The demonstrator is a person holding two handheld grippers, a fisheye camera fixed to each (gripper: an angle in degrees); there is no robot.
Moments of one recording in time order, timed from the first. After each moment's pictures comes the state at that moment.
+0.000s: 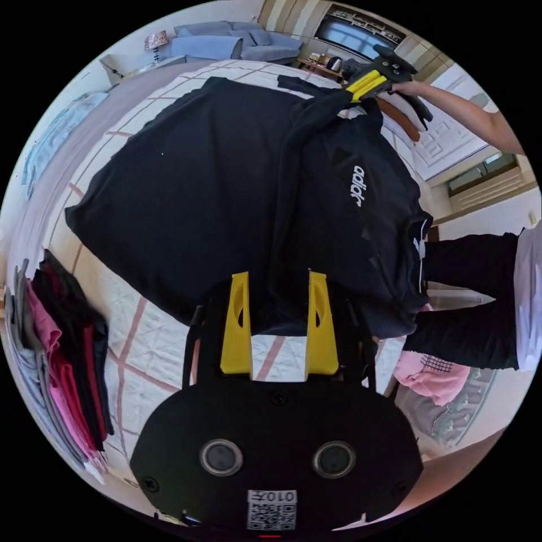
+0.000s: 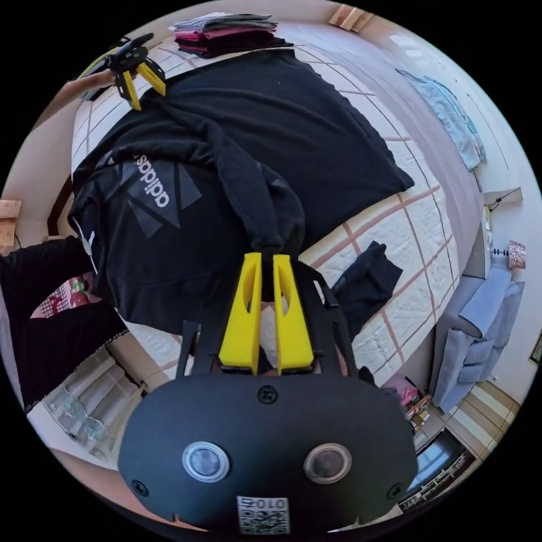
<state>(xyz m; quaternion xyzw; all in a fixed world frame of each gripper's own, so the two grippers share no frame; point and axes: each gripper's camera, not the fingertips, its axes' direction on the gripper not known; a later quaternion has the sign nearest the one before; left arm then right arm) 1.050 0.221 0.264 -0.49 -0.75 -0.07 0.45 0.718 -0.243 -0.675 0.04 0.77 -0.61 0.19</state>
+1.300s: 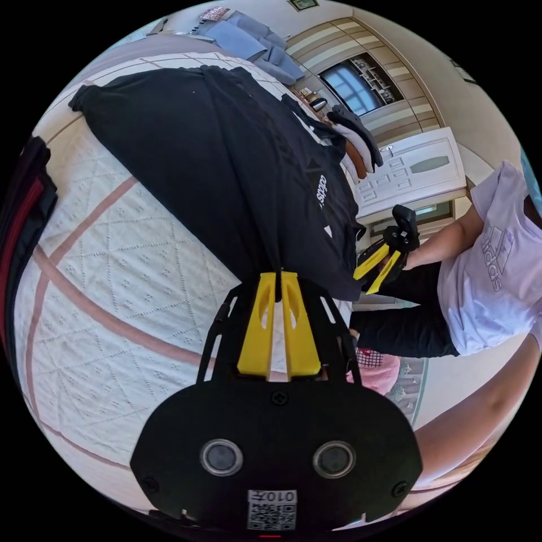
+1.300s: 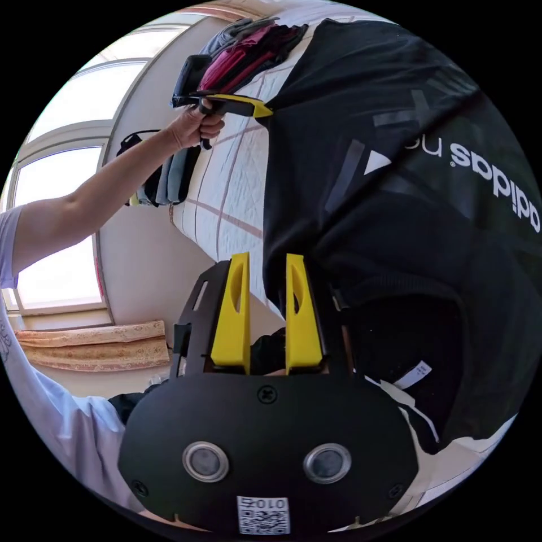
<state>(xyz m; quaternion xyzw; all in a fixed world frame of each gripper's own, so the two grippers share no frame) 1.244 0.135 0.148 -0.39 -0.65 -0.16 0.64 0.936 -0.247 -0.603 -0.02 0.52 -0.59 0.62</state>
